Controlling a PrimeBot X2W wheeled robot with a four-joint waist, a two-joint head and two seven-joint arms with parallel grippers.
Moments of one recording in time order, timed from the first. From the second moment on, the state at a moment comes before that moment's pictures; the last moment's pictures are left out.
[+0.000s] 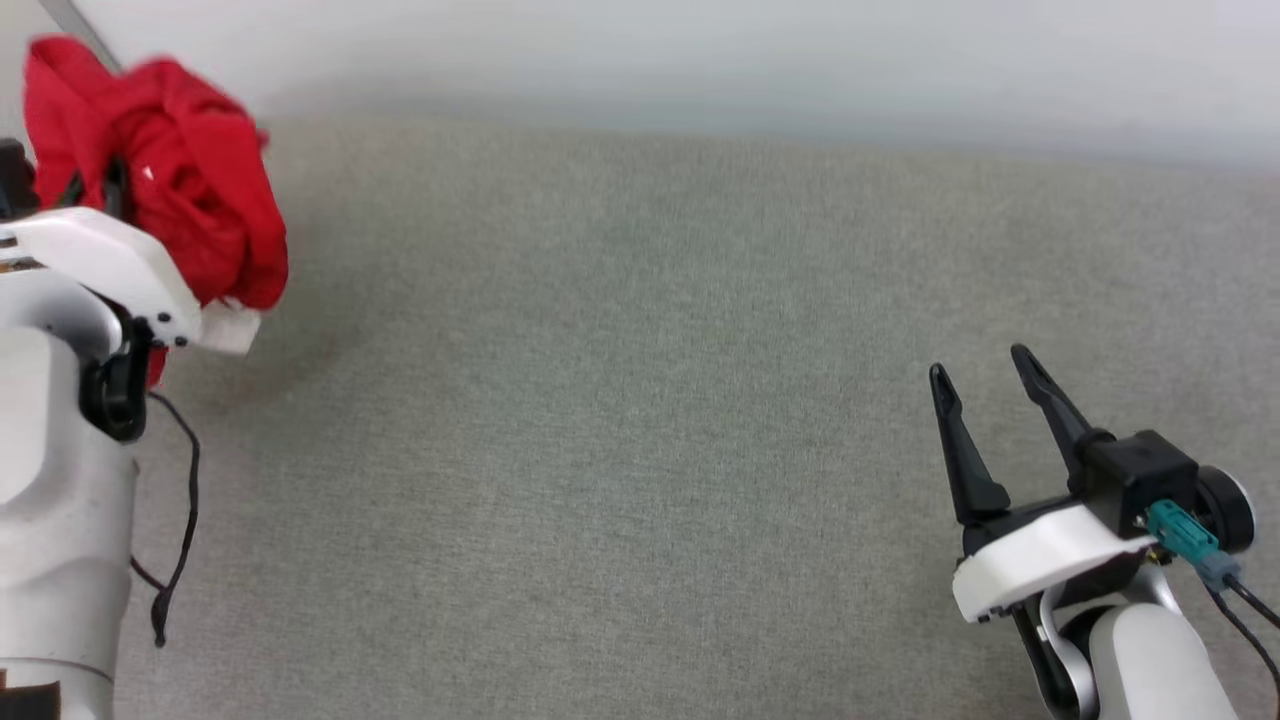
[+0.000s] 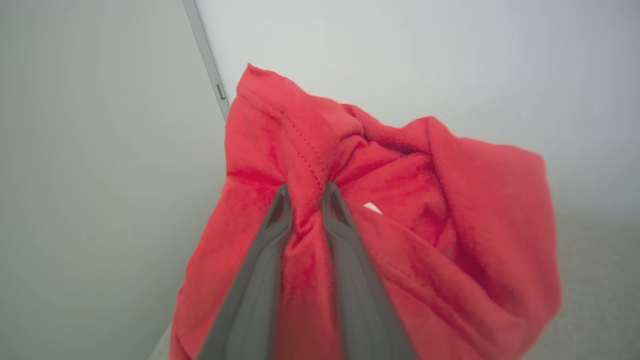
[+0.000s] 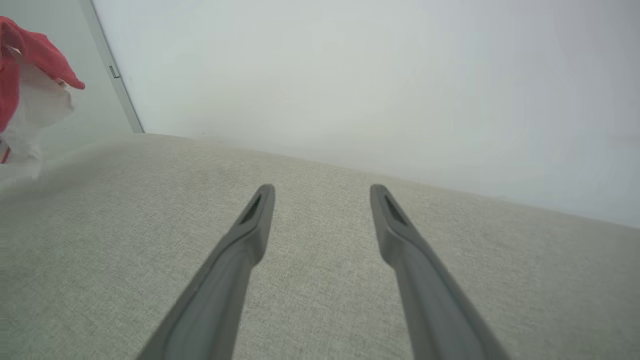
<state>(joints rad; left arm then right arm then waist) -0.83 0.43 -0.08 0.82 -0.37 -0.03 0.01 -0.19 -0.05 0.05 0.11 0.02 0.13 -0.12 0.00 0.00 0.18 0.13</state>
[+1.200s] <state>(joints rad) -0.46 0.05 -0.61 0.64 -0.45 -0.13 -0.01 -0.08 -0.05 -0.04 0.03 0.03 0.13 -0.08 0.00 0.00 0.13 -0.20</state>
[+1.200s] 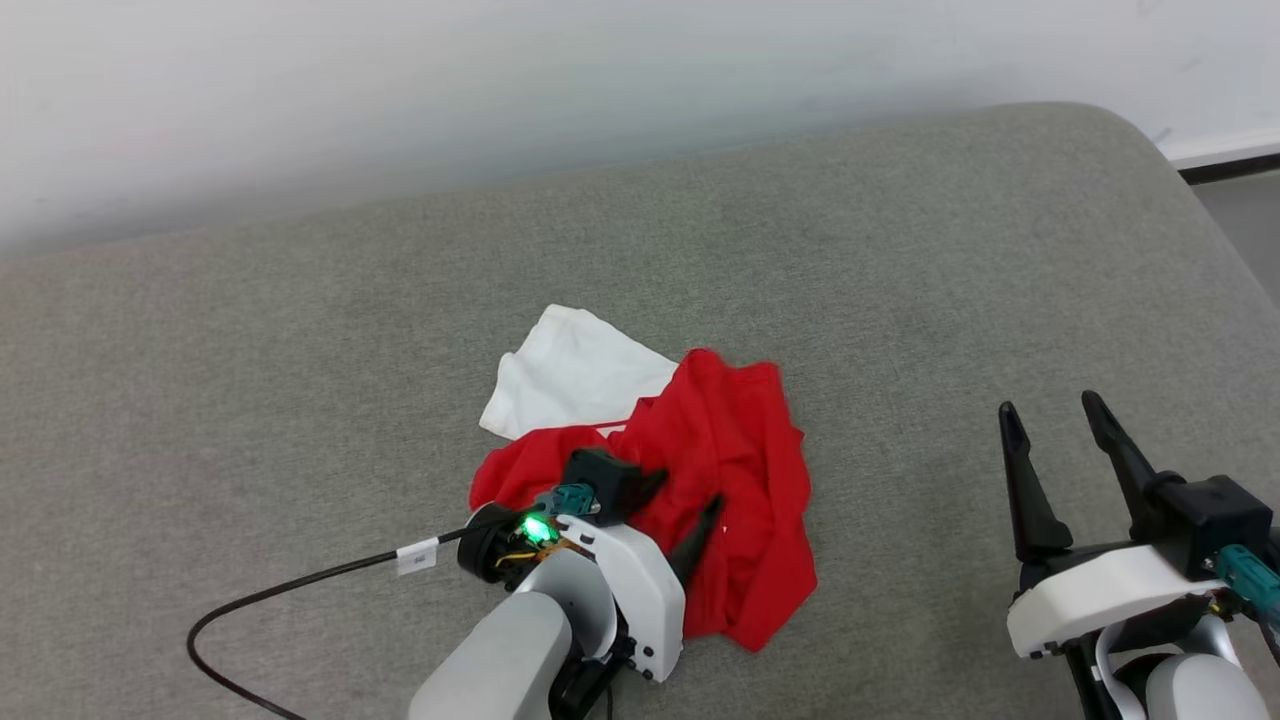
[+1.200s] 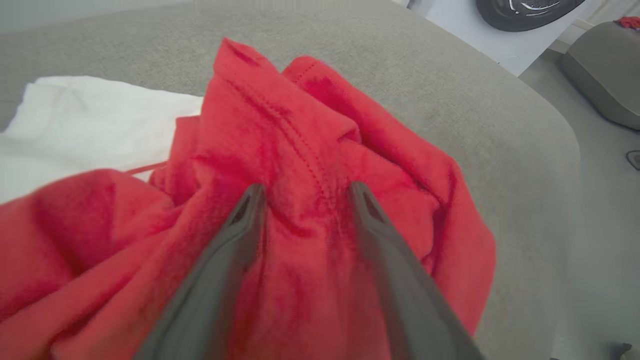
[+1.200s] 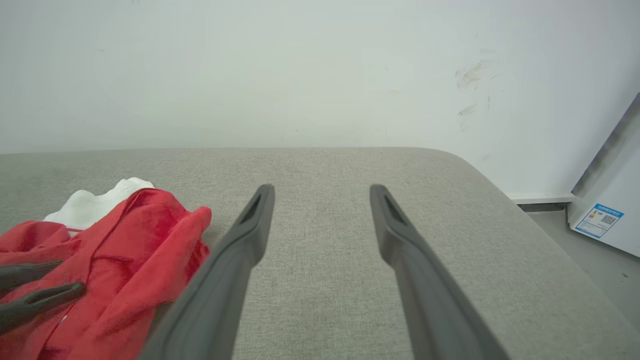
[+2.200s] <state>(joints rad) -0.21 0.26 -0.33 0.28 -0.41 0.15 -0.26 0.00 -0.05 -0.06 -0.02 0.02 0.13 -0.03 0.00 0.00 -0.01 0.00</state>
